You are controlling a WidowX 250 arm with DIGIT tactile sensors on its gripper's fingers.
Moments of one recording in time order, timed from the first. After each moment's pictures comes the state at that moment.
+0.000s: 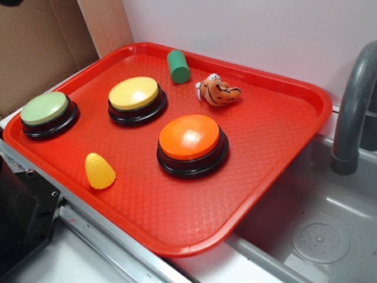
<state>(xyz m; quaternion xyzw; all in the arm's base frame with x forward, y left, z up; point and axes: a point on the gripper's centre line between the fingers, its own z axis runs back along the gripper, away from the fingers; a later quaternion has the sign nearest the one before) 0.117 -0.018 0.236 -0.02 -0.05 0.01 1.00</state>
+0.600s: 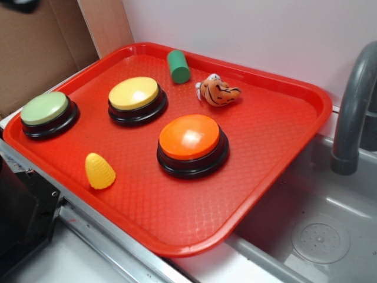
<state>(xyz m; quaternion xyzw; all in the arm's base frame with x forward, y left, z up) 0.163 0.008 0.199 0.01 0.00 0.07 1.00</state>
